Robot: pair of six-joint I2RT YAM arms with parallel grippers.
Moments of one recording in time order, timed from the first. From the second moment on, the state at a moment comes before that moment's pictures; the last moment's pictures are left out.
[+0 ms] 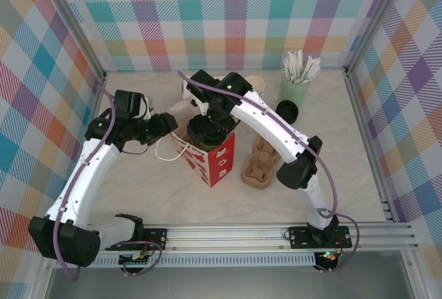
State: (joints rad) left arm -0.21 1.17 1.22 -0.94 0.36 -0.66; right arm 0.92 2.17 2.51 -1.61 -0.08 0.36
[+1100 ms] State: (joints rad) left arm -0.21 1.16 1.21 -0.92 0.37 -0.66; right arm 0.92 2.27 2.51 -1.62 -0.08 0.22
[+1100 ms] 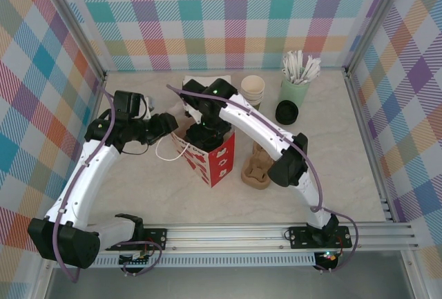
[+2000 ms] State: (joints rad) left arm -0.21 1.16 1.21 -0.92 0.37 -0.66; right arm 0.93 2.27 2.43 -1.60 -0.05 0.15
